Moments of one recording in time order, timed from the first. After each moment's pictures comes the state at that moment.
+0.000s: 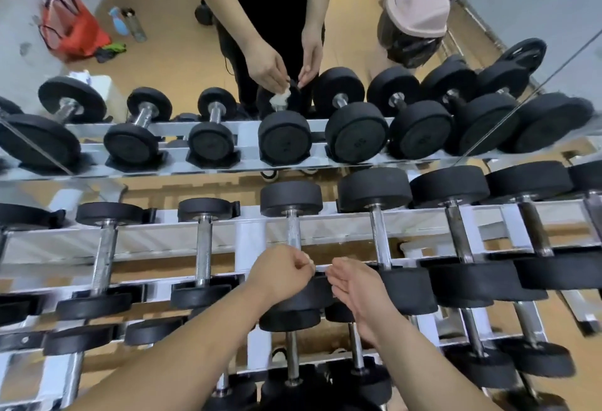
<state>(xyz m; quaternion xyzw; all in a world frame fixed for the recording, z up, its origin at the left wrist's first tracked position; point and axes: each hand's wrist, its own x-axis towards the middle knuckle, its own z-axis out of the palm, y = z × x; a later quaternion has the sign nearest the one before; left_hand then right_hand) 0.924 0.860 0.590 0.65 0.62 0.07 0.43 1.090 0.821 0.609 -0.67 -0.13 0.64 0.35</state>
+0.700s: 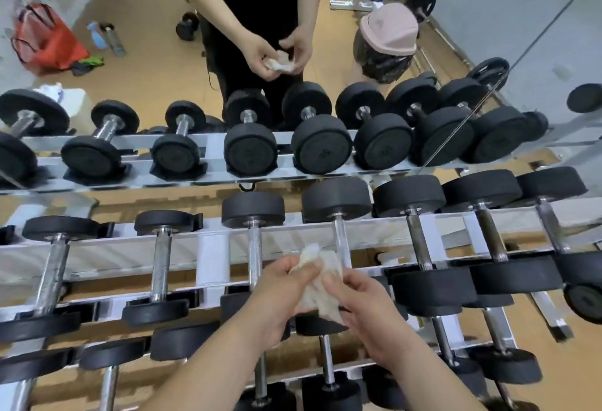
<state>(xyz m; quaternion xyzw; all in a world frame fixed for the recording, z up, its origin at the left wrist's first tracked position) 1.008 0.826 0.634 0.24 0.55 0.29 0.74 1.169 0.794 0.651 -0.60 -0.27 0.67 0.34</state>
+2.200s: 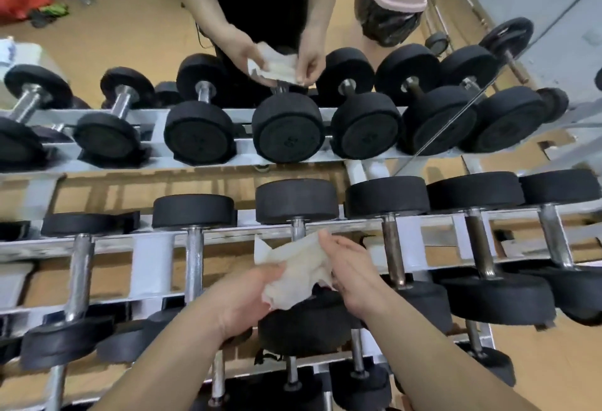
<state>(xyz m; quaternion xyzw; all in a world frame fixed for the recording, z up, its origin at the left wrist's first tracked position) 1.080 0.905 0.604 0.06 0.51 0.22 0.83 1.261 0.919 0.599 -0.70 -0.19 0.61 0.31</state>
